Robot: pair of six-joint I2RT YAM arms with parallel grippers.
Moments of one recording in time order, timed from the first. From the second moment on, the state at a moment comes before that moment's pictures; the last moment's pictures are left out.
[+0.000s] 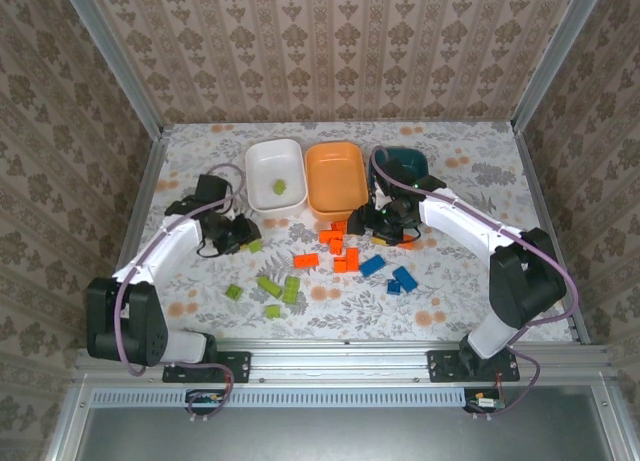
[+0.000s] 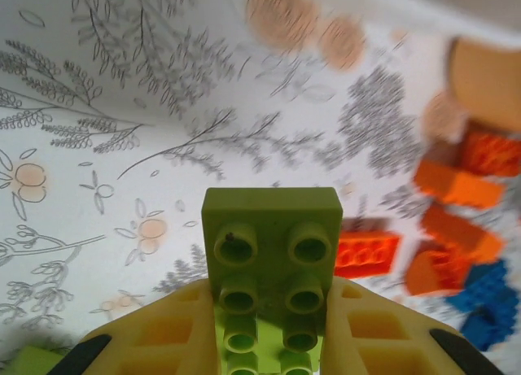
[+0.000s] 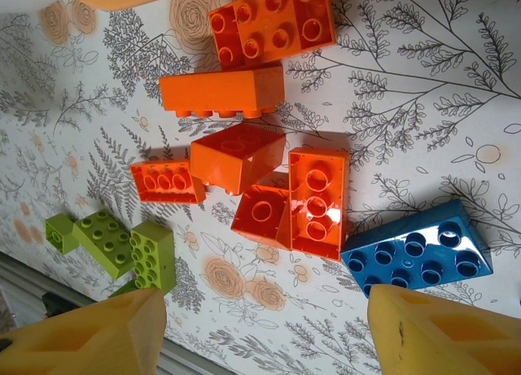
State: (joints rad) left arm -0.21 1.36 0.96 -0.77 0.35 -0.62; right arm 0.47 1.63 1.23 -0.79 -0.37 0.66
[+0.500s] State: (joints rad) left arm -0.20 1.84 1.53 -0.75 0.37 -0.64; right arm 0.48 1.62 1.19 -0.79 -0.37 0.67
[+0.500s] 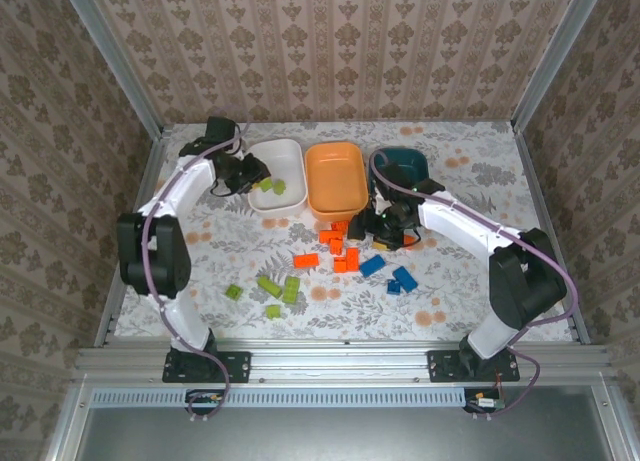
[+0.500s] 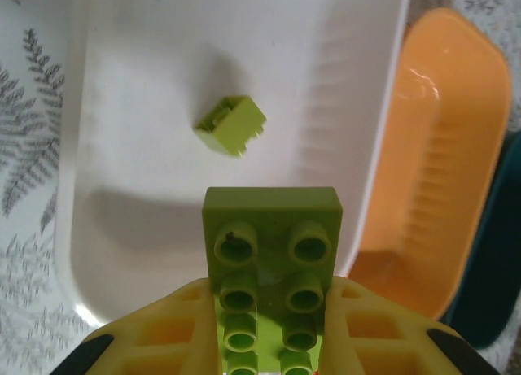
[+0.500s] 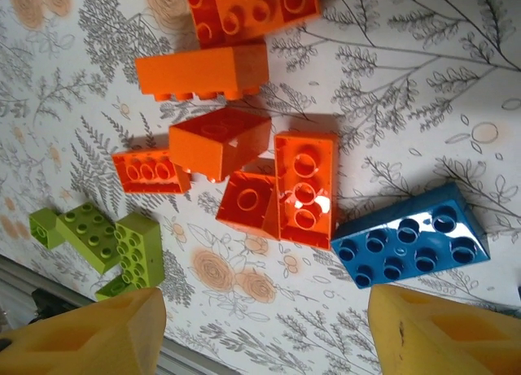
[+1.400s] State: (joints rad) left arm -0.29 1.61 1.47 -0.95 0.21 -0.44; right arm 0.52 1.70 1.19 -0.90 -0.29 0.62
